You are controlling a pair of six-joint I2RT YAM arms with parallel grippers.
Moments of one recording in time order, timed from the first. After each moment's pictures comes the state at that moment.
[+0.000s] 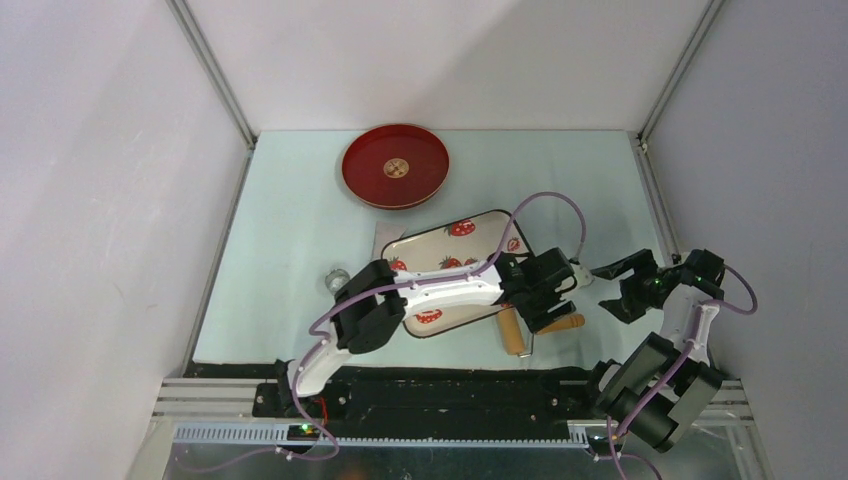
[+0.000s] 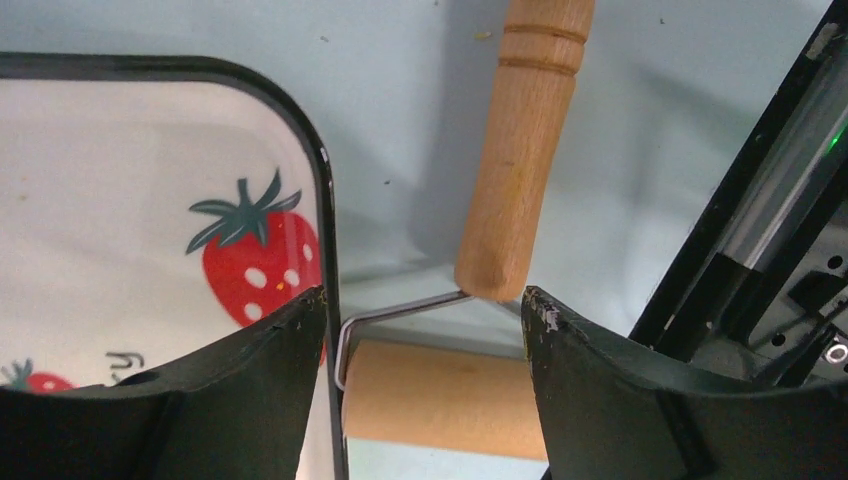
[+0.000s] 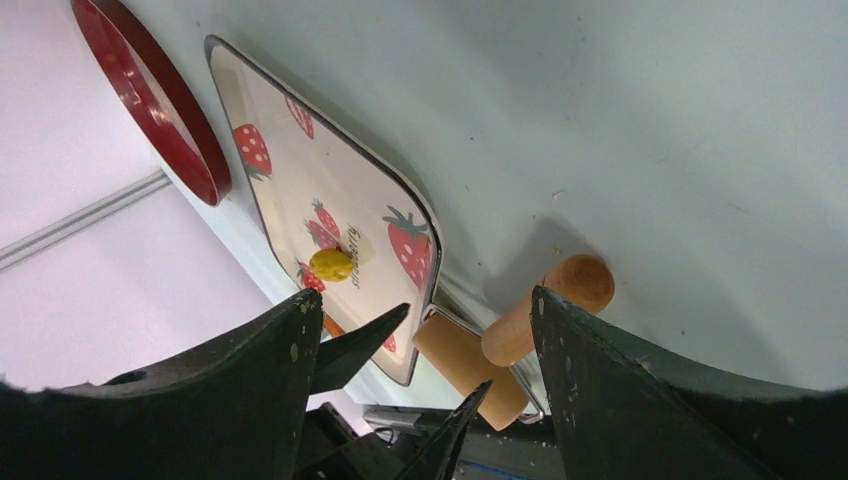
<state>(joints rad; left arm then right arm) -1.22 2.20 1.84 -0.62 0.00 -0.04 -0.67 1.12 0.66 -0.74 -0.68 0.50</state>
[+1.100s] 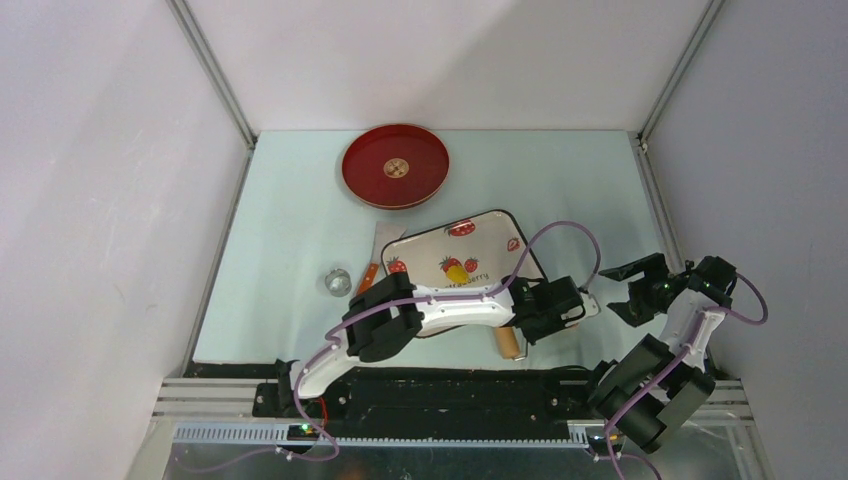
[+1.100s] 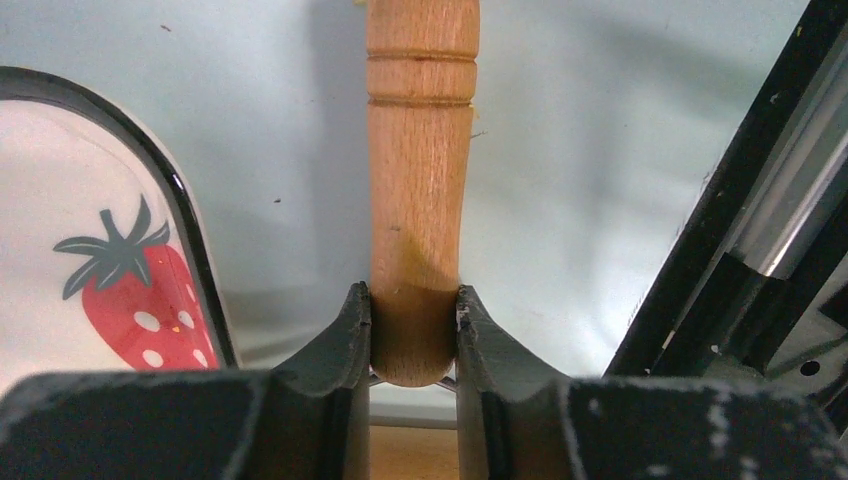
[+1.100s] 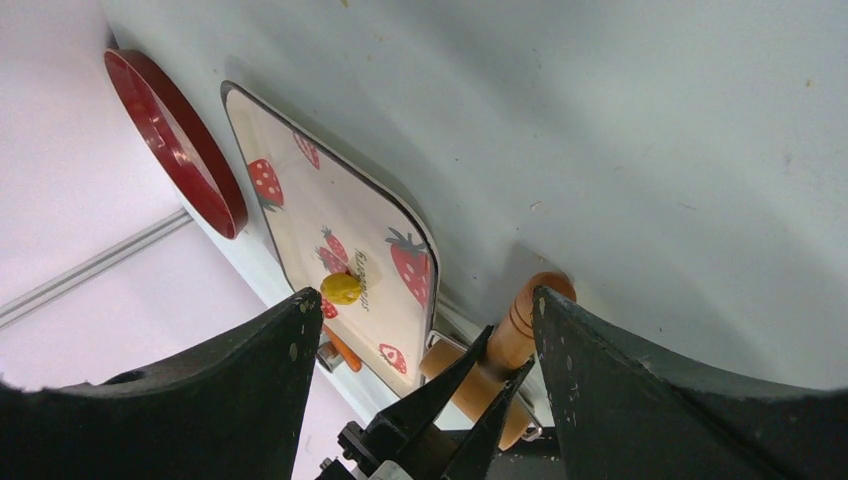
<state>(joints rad) -1.29 2.30 1.85 -0.59 -0.03 0.01 -0.76 1.09 0.66 -0.75 -0.67 0.50</state>
